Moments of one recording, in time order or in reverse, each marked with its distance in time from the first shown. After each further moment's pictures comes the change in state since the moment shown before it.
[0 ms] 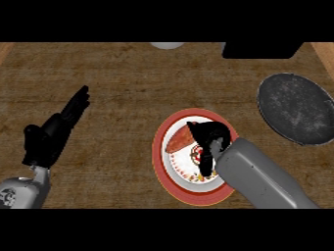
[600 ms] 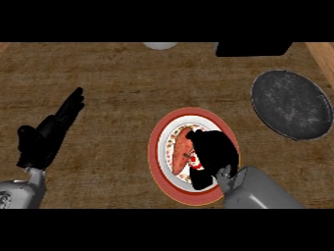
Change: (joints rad) left arm 0.022 -0.010 0.042 0.000 -0.013 -0.021 0.004; right arm 0.189 -0.026 0.021 -0.325 0.245 -0.228 0.007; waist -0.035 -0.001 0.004
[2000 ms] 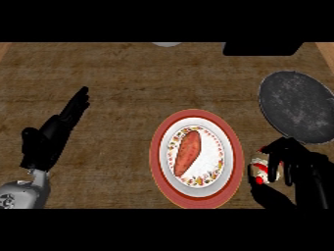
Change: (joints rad) left arm 0.002 -0.042 0.001 -0.058 -0.041 -0.024 0.040; right arm 0.475 -0.269 -0.204 -0.591 0.348 -0.797 -0.151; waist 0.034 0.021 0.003
